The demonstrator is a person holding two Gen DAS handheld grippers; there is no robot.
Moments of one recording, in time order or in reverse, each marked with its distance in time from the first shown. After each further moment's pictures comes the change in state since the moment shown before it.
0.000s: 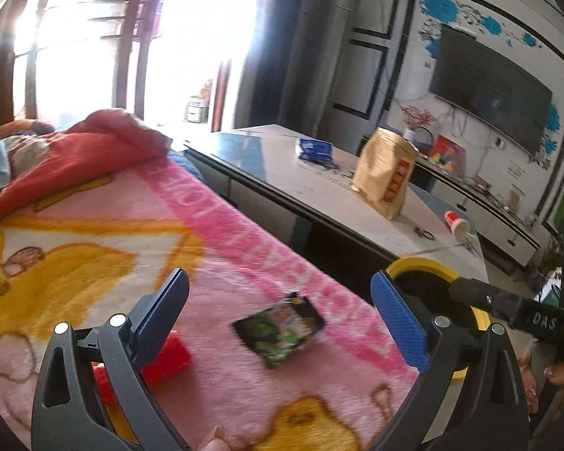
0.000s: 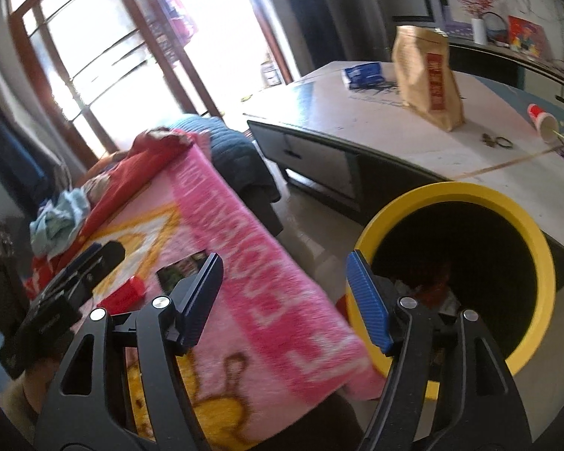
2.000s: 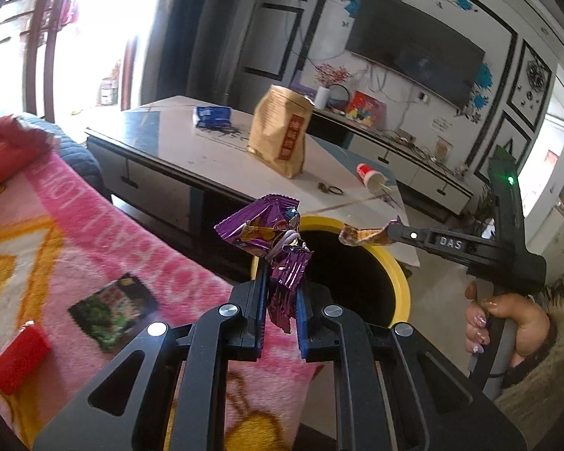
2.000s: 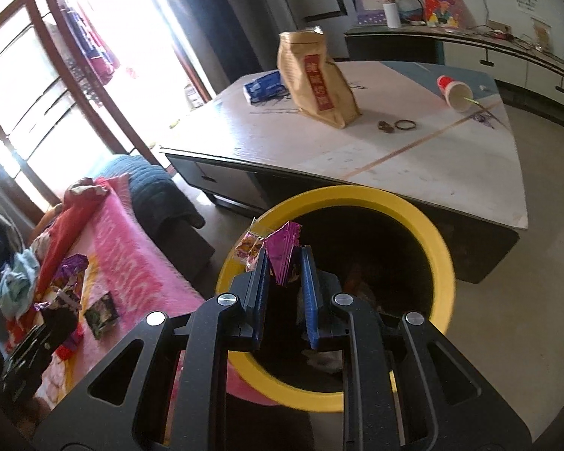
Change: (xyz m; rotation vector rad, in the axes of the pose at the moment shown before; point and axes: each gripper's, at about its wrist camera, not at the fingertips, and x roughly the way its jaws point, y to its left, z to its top) left arm 0.021 -0.112 -0.016 0.146 0.154 -0.320; right arm -0.039 -0.124 0.009 0.224 -0.049 -0.226
